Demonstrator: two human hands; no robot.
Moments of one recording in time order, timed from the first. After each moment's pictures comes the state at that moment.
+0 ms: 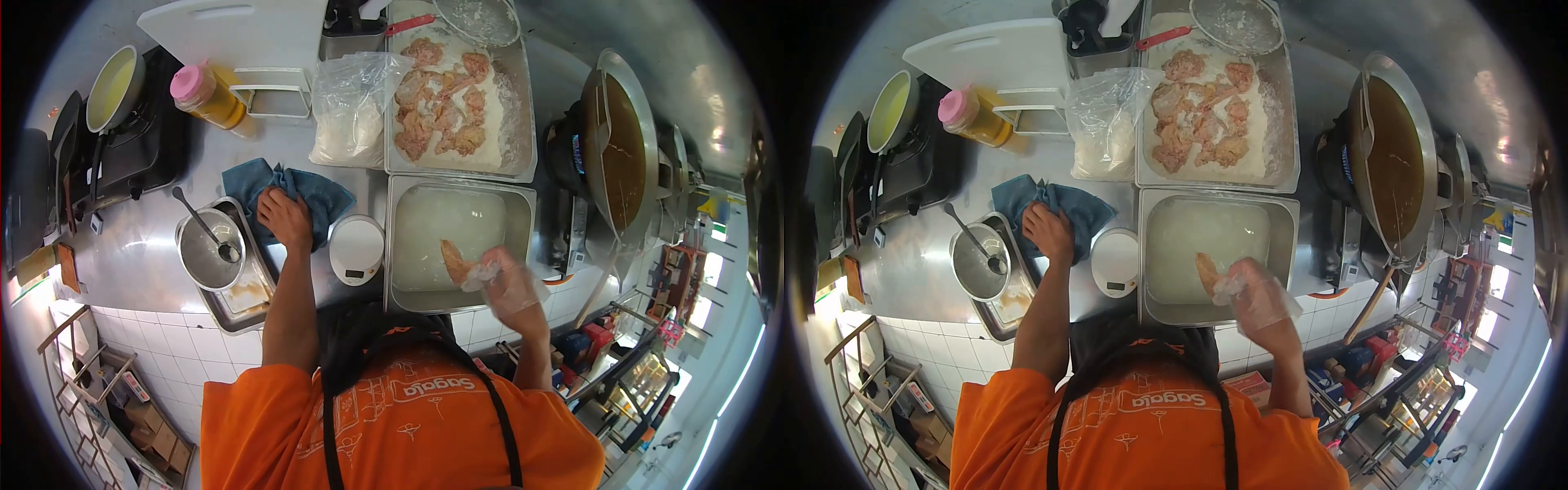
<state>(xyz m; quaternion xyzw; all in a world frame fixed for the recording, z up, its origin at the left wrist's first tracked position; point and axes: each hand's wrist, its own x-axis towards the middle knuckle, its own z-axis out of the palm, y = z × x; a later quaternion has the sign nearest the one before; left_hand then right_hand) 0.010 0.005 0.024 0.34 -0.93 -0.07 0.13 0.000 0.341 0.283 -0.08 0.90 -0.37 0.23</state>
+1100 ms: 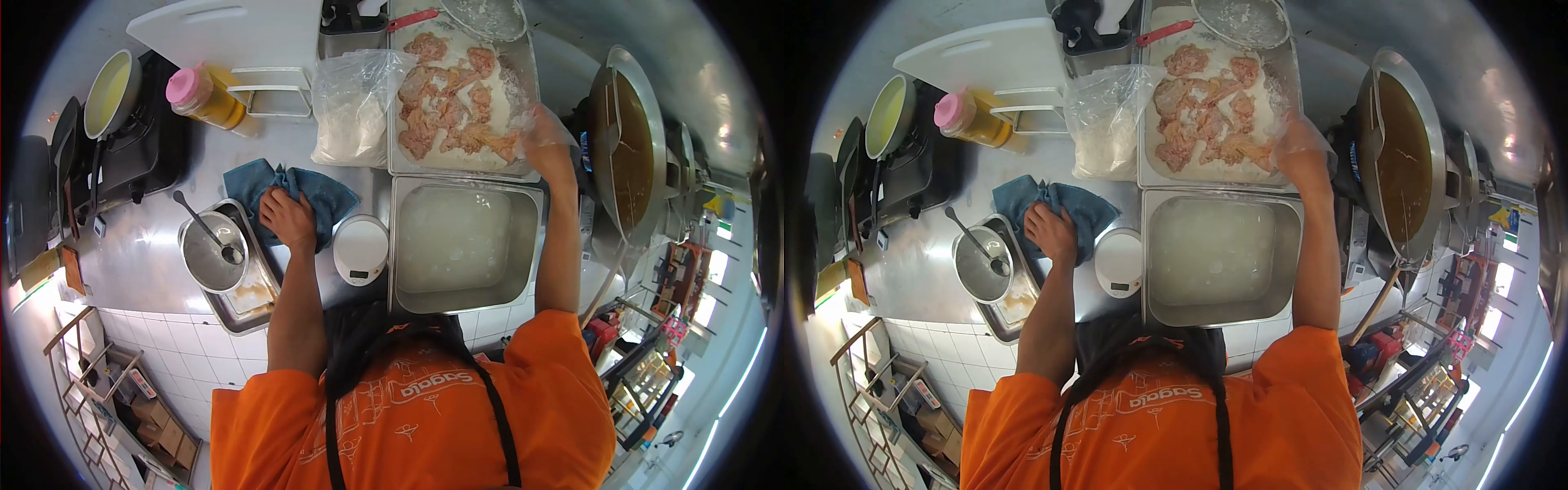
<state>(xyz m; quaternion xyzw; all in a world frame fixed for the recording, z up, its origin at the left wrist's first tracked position) 0.006 0.005 0.023 0.36 -0.92 -0.06 0.12 -0.226 0.360 0.216 -0.21 0.96 -0.17 -0.02</state>
